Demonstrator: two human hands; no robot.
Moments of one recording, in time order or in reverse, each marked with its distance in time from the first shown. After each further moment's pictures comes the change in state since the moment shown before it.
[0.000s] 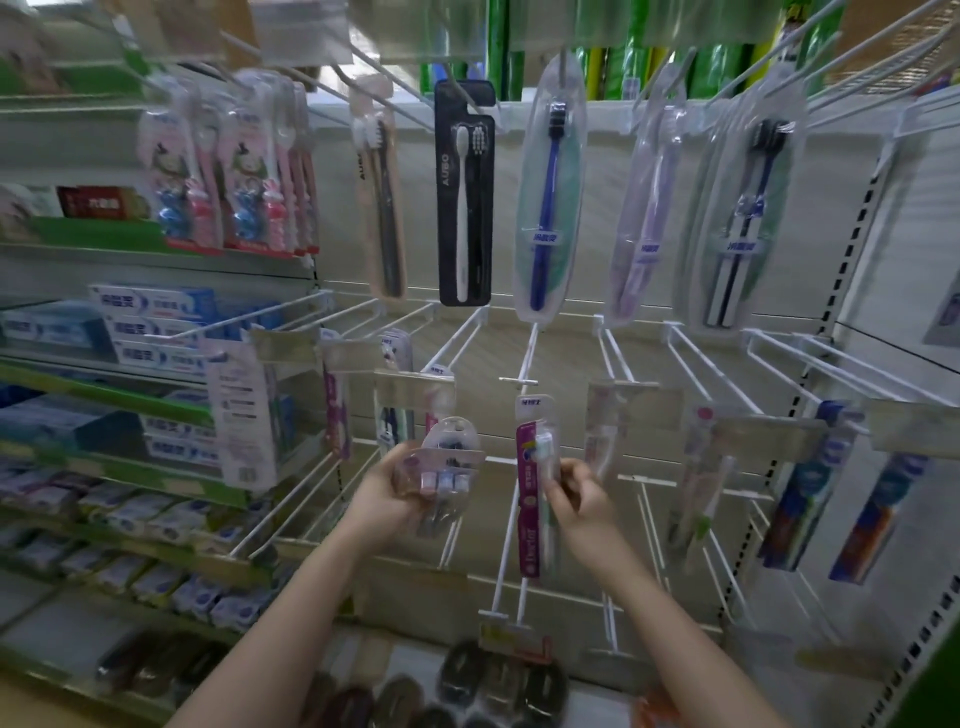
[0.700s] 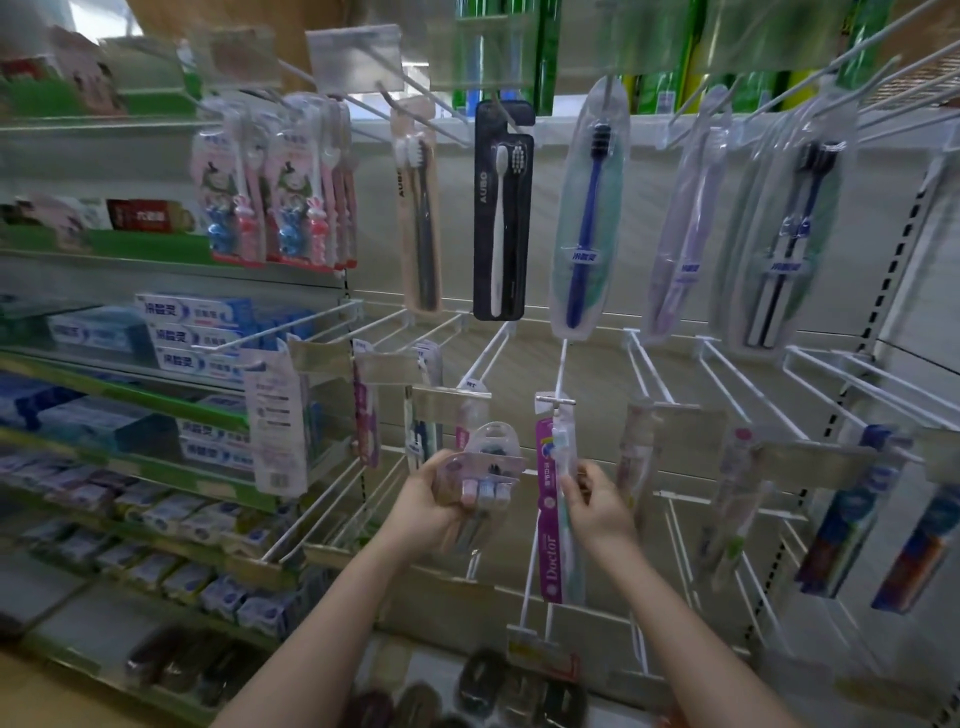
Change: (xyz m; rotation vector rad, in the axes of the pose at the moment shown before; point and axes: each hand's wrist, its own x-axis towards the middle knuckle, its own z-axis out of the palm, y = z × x) left_hand -0.006 0.018 -0.001 0.034 -0.055 0.025; right_hand 0.025 -0.011 0.020 -0.286 0.042 0.087
